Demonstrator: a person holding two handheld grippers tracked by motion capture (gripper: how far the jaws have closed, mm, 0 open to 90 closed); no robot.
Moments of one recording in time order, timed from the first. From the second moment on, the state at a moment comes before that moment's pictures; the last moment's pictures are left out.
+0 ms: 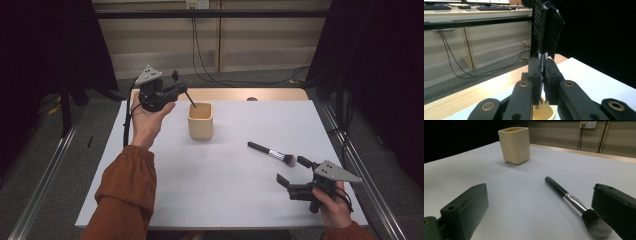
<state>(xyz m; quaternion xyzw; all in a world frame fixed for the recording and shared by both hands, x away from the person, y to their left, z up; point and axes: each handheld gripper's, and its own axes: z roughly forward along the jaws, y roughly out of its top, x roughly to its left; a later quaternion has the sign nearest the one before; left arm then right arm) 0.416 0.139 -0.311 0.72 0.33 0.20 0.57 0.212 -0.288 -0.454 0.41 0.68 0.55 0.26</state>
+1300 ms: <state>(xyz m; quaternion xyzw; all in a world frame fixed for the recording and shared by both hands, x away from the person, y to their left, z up) 0.433 0.119 -0.368 0.75 0.36 0.16 0.53 0.211 -0.287 -0.454 0.40 0.69 0.55 0.25</state>
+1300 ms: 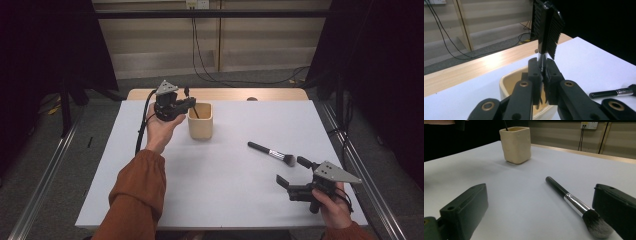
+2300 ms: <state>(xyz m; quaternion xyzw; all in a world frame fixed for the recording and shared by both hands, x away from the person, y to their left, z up) 0.435 0.116 -0.392 0.76 0.37 0.15 0.51 0.211 -0.286 -0.455 0.40 0.69 0.55 0.25</state>
